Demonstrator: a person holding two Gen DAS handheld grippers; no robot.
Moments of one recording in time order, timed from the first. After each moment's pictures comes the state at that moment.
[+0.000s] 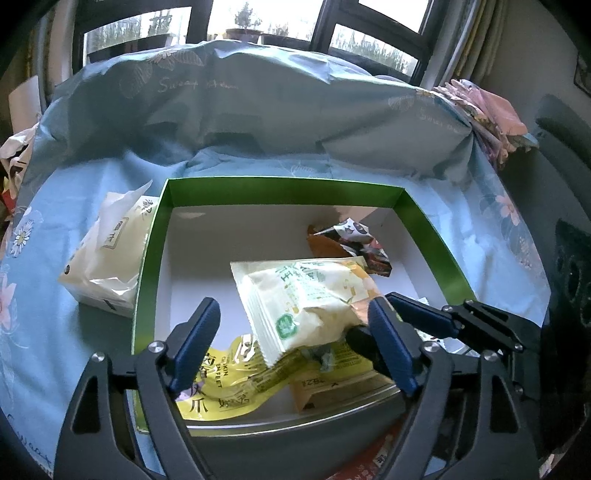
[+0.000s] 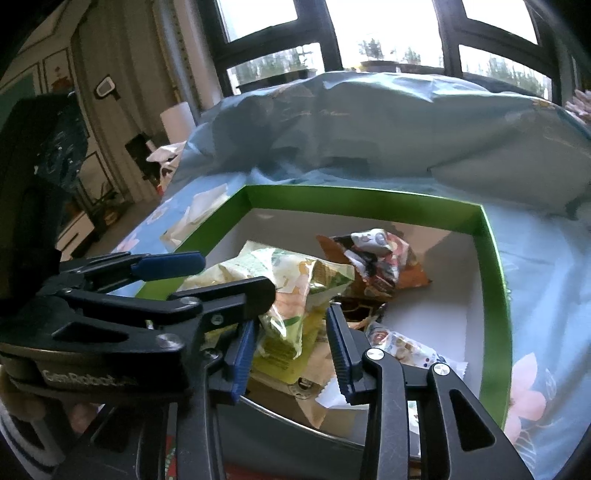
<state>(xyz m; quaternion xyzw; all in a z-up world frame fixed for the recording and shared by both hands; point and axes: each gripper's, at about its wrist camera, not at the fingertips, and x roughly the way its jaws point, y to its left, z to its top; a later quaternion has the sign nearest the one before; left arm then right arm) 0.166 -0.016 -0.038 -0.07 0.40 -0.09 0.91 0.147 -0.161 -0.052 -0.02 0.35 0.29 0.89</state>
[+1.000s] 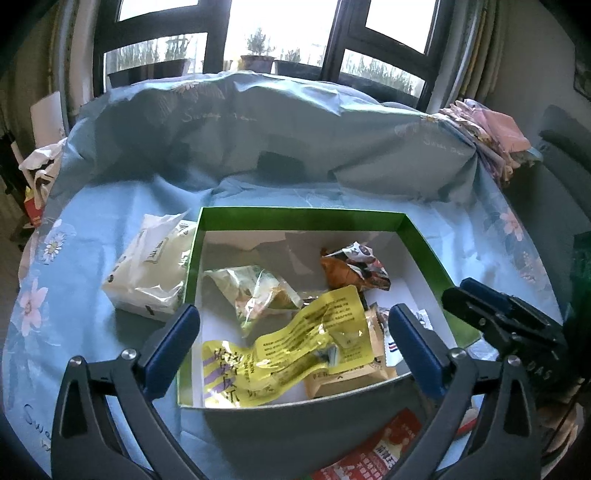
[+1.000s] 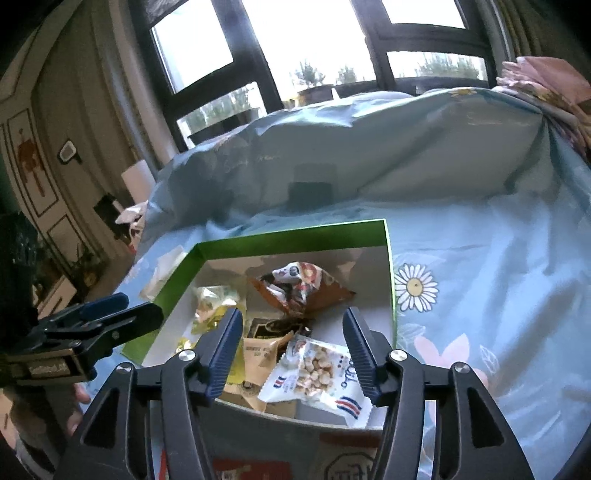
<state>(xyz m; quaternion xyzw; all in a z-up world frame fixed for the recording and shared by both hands) 0.136 -0.009 -0.010 -0.07 0.36 -0.06 0.93 0.132 -0.227 -0.023 0.08 0.31 0.22 0.92</state>
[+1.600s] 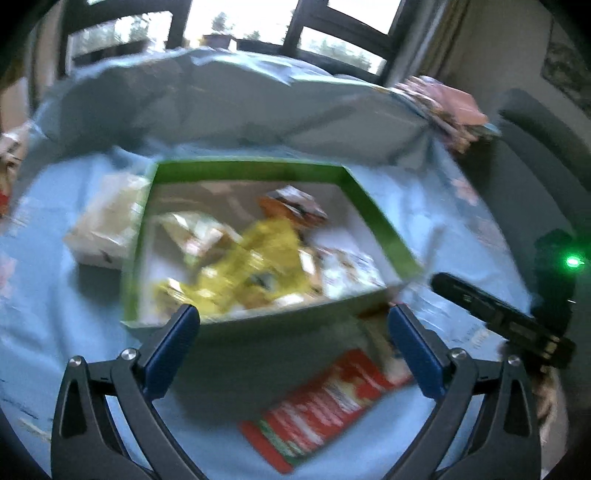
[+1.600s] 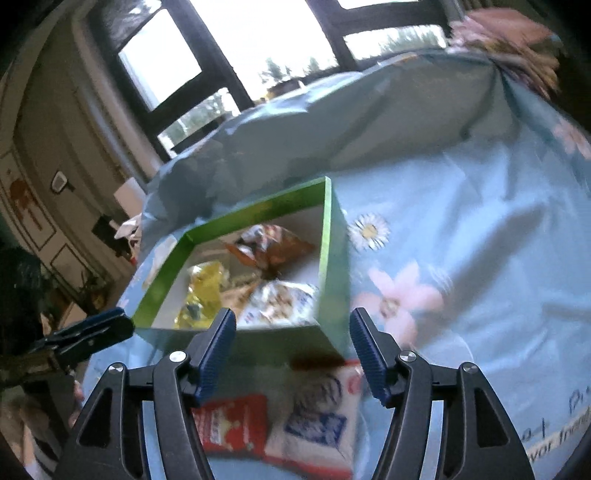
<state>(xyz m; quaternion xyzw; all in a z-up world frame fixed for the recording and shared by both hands) 0.094 -0.033 -0.026 -0.09 0.40 -0.17 0.90 0.090 -0.294 -0.053 0.16 0.35 0.19 0.90</state>
